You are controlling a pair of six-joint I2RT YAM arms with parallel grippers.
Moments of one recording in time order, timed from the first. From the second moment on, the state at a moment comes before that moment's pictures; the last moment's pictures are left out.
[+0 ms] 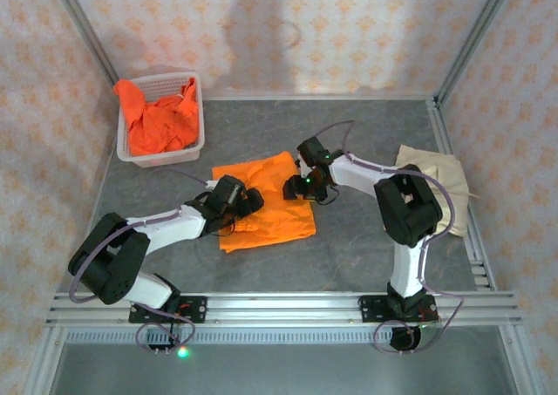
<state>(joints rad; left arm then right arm) -0.53 1.45 0.62 -0.10 -0.08 -1.01 0.55 1.92 1.27 -0.58 -0.32 0.47</state>
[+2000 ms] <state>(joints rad) -0.53 1.18 0.55 -0.18 -0.21 -0.98 0.55 1.72 1.34 -1.06 0.59 0.31</state>
